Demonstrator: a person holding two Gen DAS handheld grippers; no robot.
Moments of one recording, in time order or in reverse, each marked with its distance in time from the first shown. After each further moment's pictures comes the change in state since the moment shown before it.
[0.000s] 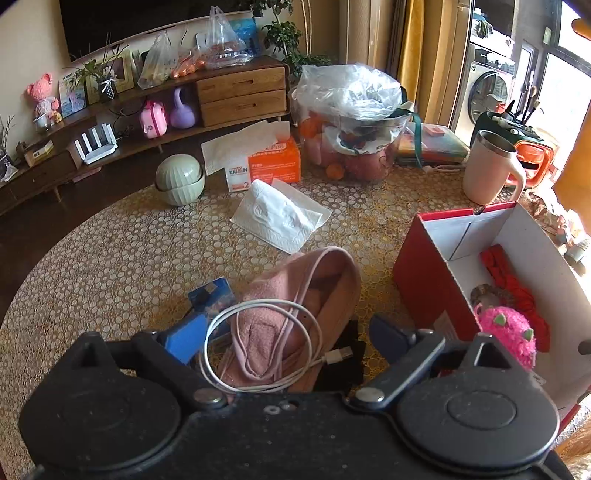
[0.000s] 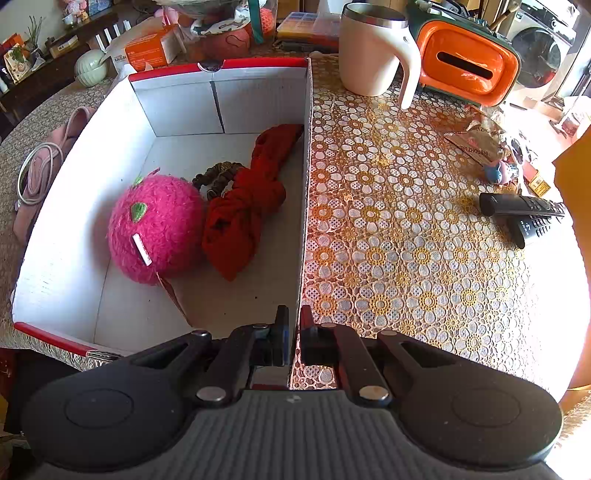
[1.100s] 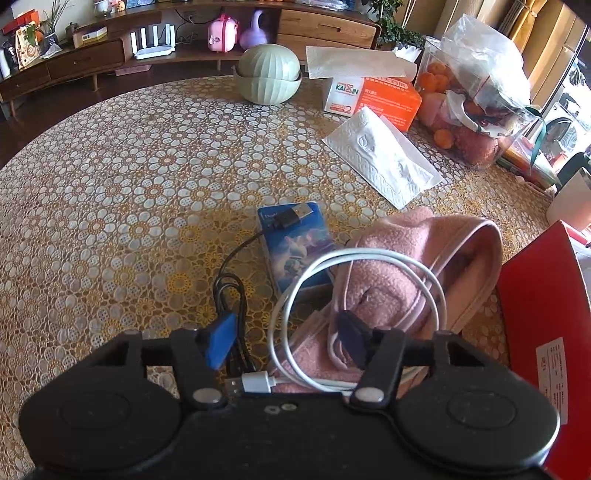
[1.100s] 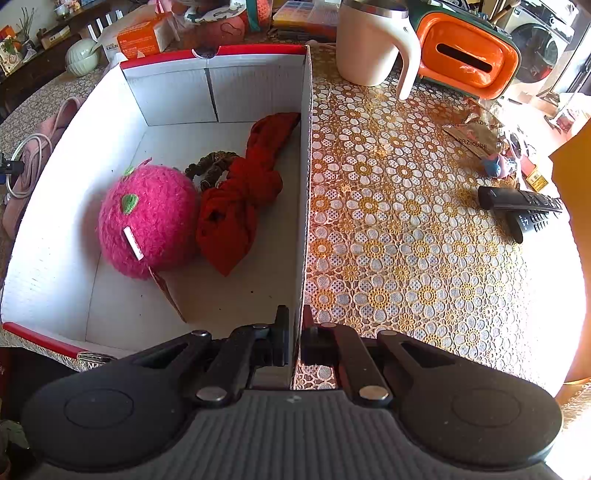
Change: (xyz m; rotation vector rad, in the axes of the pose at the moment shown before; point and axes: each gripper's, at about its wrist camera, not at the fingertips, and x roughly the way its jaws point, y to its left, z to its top) left arm 0.093 0.085 -0.039 -0.323 0.147 -0.005; right arm 0.008 0.006 0.002 -0.016 0.036 -0.033
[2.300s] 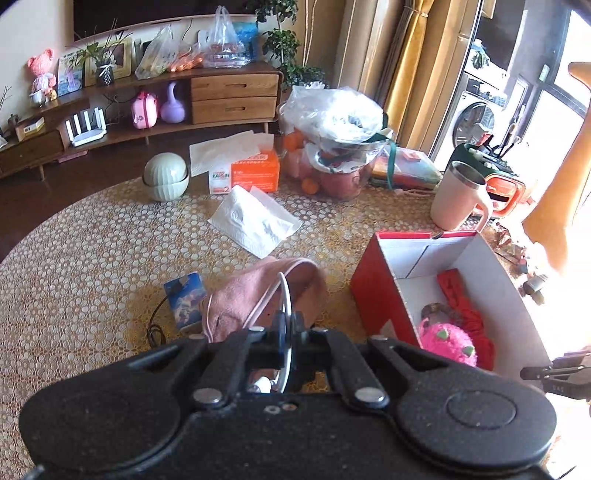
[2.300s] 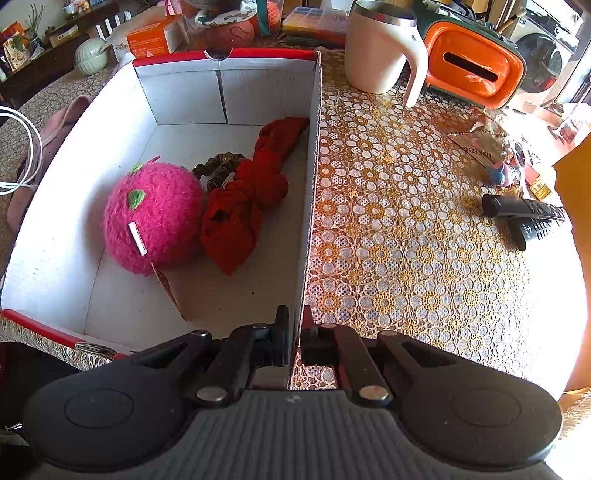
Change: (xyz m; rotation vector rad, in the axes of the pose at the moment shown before) left arm -0.139 -0.103 -0.010 0.246 -0.160 -0.119; right arm -0.001 0.004 -0.003 -0.031 -0.023 0.011
